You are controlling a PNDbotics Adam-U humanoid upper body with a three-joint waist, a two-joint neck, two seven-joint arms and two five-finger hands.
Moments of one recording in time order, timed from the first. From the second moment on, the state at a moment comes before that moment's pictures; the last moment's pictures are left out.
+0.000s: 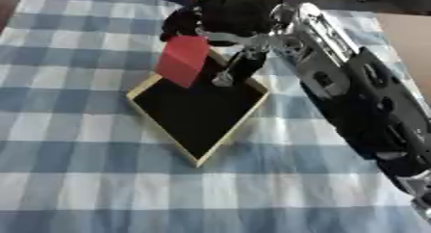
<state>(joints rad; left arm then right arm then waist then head) -0.14 0.20 0.05 -1.99 -0.12 -0.22 0.34 -0.95 -0.54 0.34 -1.62 0.82 -0.31 0.63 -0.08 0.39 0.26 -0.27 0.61</state>
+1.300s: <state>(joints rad) -0.14 0.20 0.05 -1.99 -0.12 -0.21 0.33 -0.95 -0.54 0.34 -1.61 0.76 -0.29 0.61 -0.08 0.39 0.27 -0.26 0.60</state>
